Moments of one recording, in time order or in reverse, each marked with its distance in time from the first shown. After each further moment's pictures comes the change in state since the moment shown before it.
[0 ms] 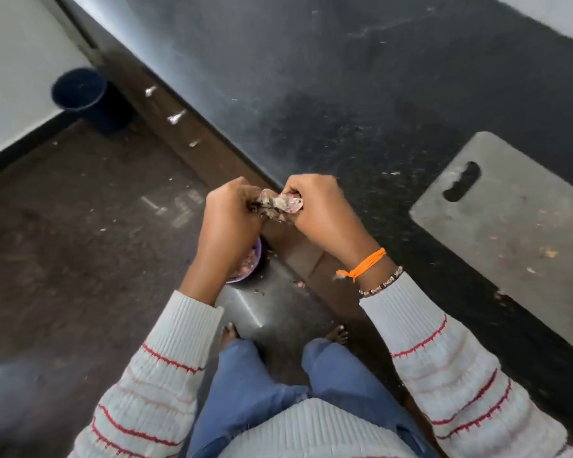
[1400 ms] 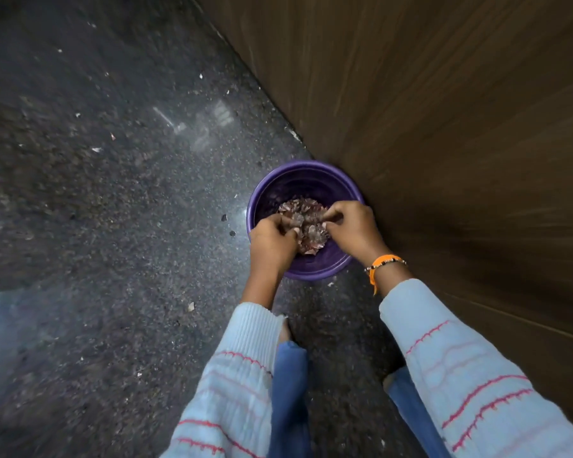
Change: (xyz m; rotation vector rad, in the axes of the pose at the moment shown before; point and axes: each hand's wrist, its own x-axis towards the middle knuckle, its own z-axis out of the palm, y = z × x) left_hand 0.053 -0.487 0.234 -0.325 -0.172 -0.819; right_hand 0.144 0.184 0.493 0.093 -0.315 0.464
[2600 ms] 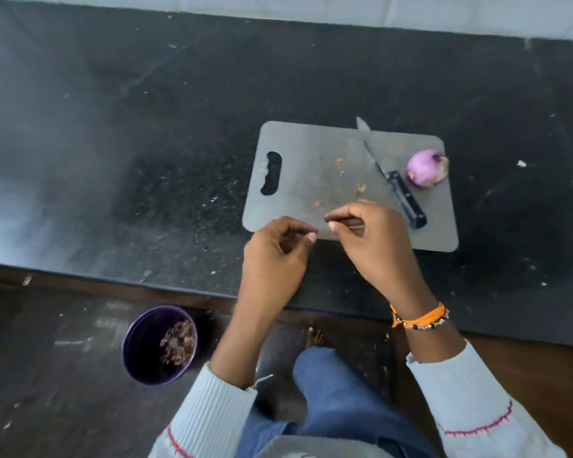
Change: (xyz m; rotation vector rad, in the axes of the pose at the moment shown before) left_hand -0.531 0.357 0.127 0.131 -0.571 0.851; right_hand -0.487 0.059 -0.474 0.231 0.970 0.022
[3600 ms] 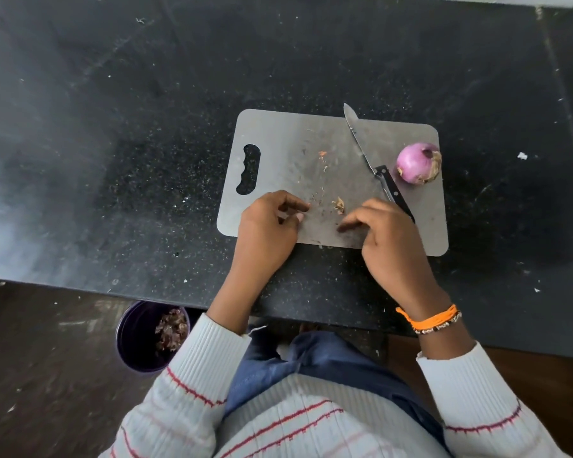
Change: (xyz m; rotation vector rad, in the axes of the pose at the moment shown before) left_hand 0.057 0.002 0.032 0.234 -0.090 -0.019; right_hand 0.011 0.050 -0.025 -0.206 -0.108 0.002
